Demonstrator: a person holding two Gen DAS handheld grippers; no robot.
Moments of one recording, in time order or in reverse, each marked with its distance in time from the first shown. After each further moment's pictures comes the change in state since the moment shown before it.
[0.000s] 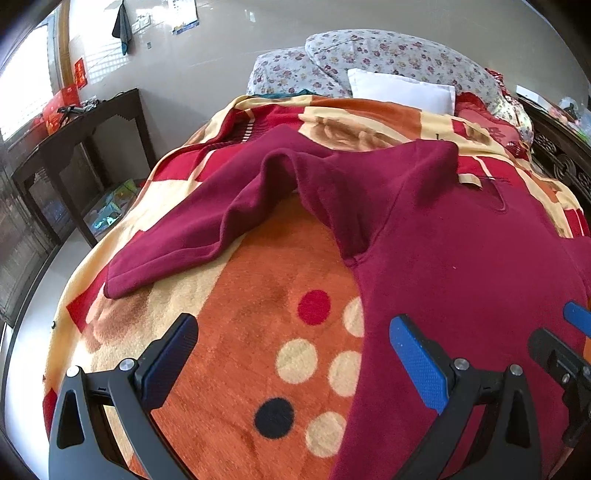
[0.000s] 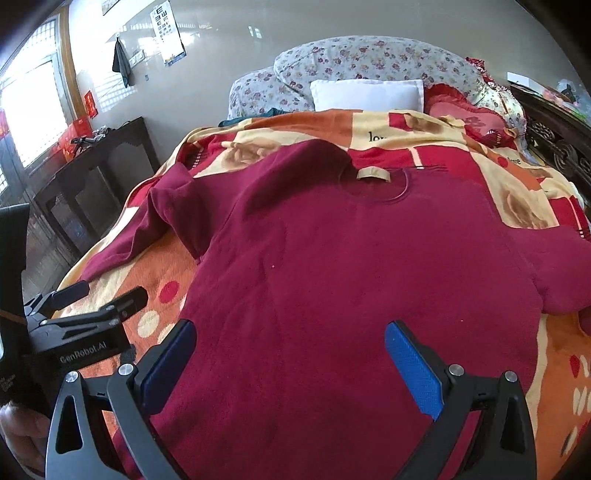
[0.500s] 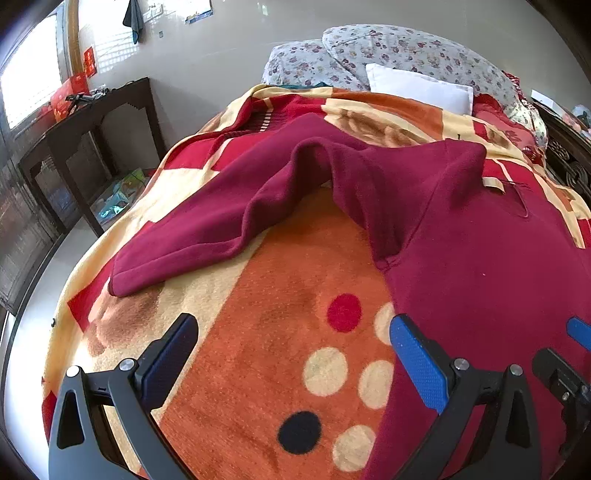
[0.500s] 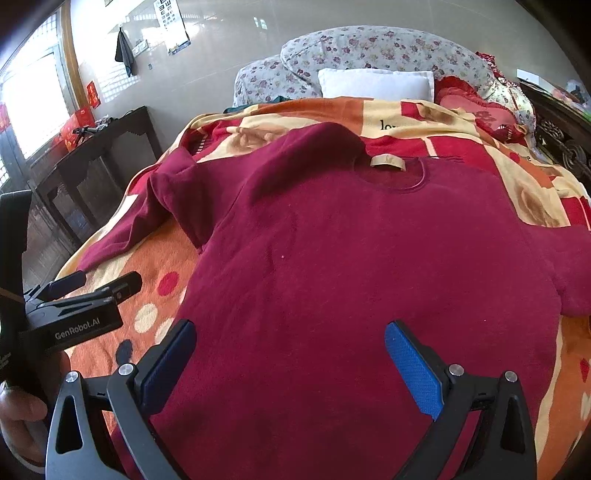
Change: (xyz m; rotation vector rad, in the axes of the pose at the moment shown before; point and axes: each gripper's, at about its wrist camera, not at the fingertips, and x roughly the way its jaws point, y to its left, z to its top) left arm 0.018 0.019 0.004 -0.038 0.025 0.025; right arm 0.018 0.006 -0.001 -0.011 0.042 0.019
